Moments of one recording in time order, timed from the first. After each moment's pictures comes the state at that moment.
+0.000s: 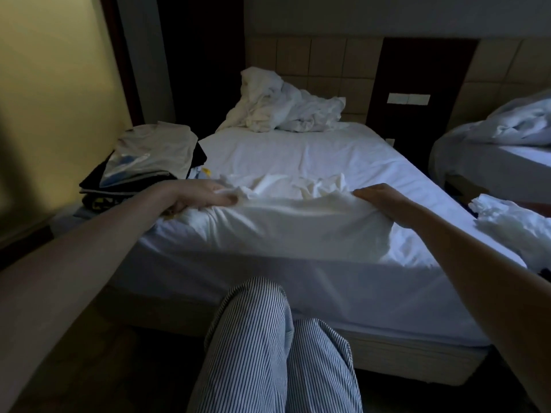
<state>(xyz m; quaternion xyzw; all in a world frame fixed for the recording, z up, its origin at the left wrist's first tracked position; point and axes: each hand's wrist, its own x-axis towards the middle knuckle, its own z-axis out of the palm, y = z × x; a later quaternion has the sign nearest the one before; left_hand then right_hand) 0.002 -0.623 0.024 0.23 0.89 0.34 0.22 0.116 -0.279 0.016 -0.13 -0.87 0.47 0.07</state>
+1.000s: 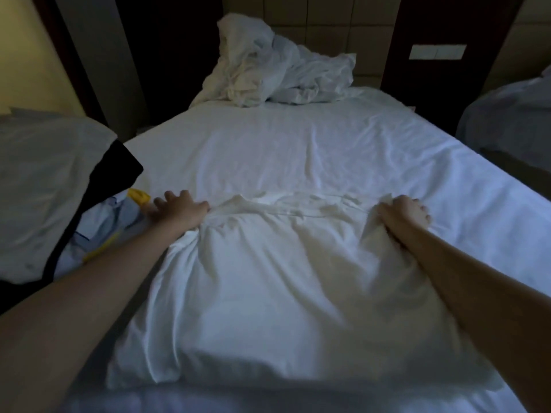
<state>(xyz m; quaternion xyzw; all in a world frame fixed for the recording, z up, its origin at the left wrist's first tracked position) -0.350 -0.523 -0.109 -0.05 0.99 0.14 -0.03 -0.217 -0.162 -0.108 -0.39 -0.87 0.26 0.18</state>
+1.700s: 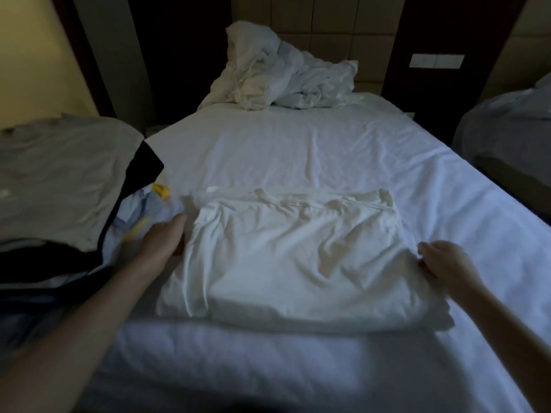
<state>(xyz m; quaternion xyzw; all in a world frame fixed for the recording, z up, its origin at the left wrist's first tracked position) -0.253 -0.576 -0.107 -0.11 0.86 0.50 -0.01 -0.071 -0.168 -0.093 -0.35 -0.85 0.36 0.14</state>
